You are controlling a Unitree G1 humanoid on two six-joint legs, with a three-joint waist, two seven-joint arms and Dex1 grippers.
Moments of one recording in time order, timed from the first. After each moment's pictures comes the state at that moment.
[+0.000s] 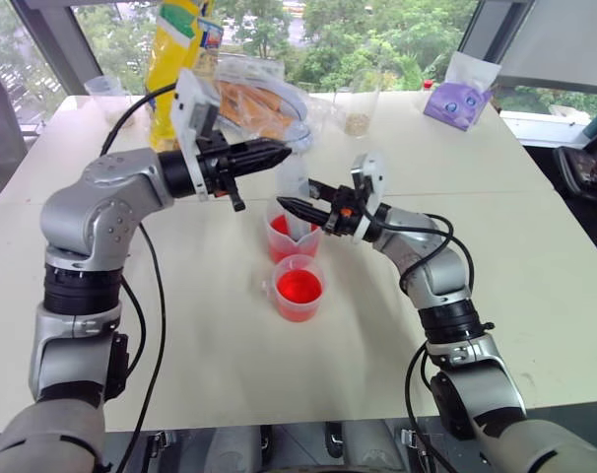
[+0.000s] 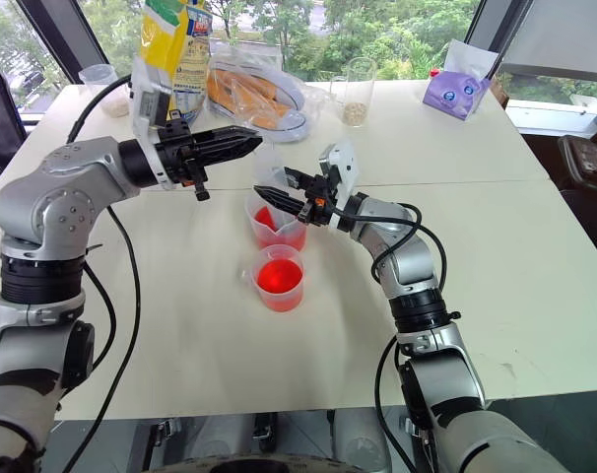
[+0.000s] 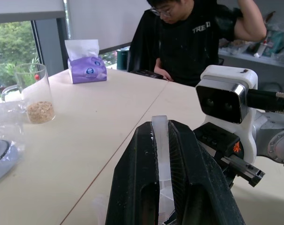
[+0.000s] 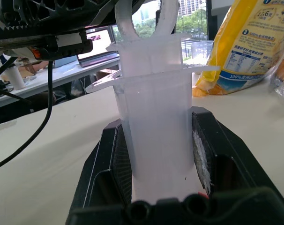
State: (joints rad) left arm -0.83 0.58 0.05 -0.08 -0.66 0.75 -0.86; right arm -0.67 -0.22 0.09 0.15 0.35 0.26 0.88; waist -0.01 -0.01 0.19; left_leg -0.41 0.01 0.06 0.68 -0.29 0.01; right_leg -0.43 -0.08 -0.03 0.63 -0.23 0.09
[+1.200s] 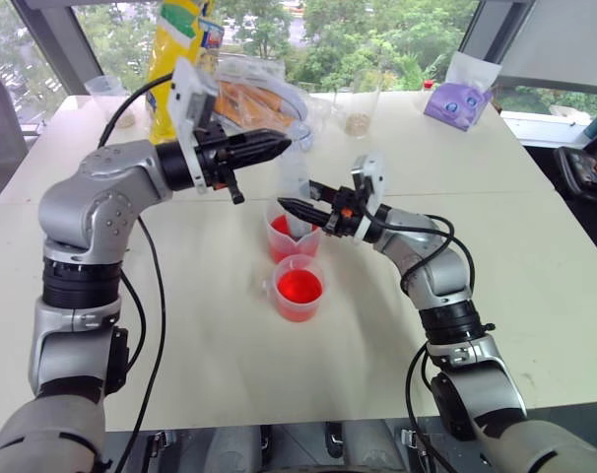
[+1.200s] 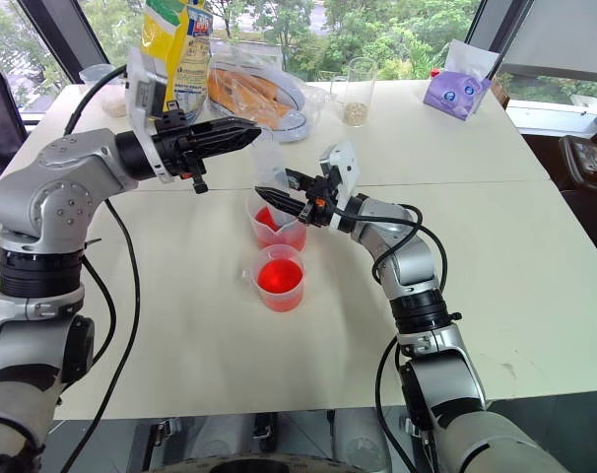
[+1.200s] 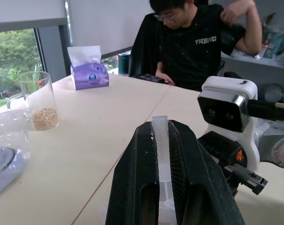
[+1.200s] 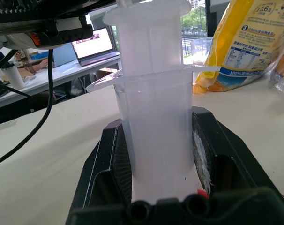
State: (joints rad) left arm -0.86 0.58 0.05 -0.05 -0.66 0.73 -0.87; right arm -0.67 -0.22 0.09 0.14 0.35 0.28 0.88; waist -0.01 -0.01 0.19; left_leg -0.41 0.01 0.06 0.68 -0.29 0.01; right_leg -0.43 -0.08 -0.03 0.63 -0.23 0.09
